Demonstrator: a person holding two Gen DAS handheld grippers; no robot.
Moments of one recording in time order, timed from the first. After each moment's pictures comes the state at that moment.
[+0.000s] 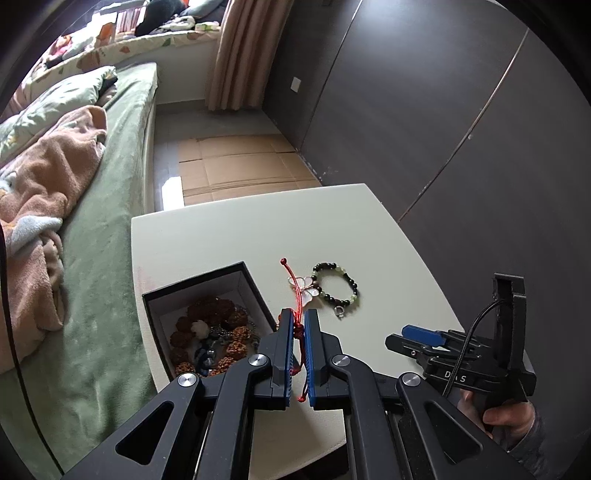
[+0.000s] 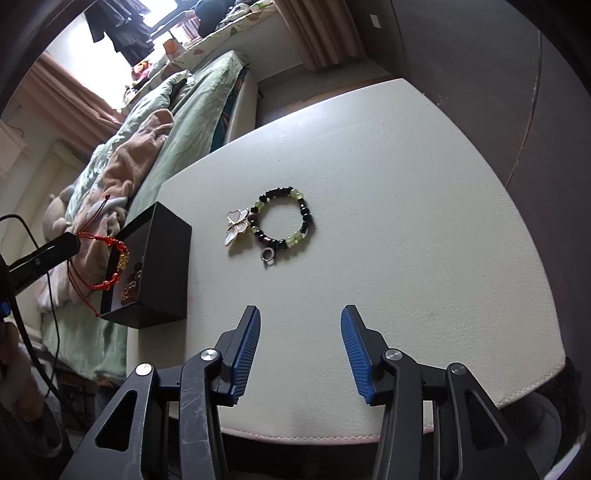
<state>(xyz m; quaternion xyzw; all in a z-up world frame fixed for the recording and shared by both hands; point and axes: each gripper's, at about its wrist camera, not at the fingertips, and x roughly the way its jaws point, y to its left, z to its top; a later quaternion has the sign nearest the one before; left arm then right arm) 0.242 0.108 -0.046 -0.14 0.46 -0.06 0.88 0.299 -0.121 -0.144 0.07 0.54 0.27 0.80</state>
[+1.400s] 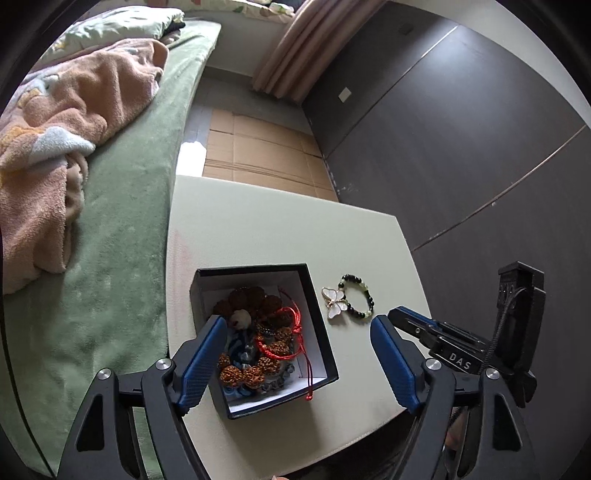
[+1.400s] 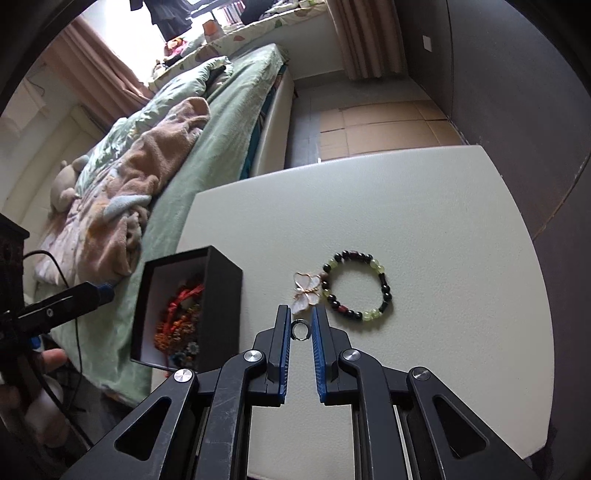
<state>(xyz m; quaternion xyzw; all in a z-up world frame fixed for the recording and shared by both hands) 0.232 0.180 -0.066 -0.29 0.45 -0.03 0.84 0.333 -0.052 -0.088 0.01 0.52 0.31 0.80</state>
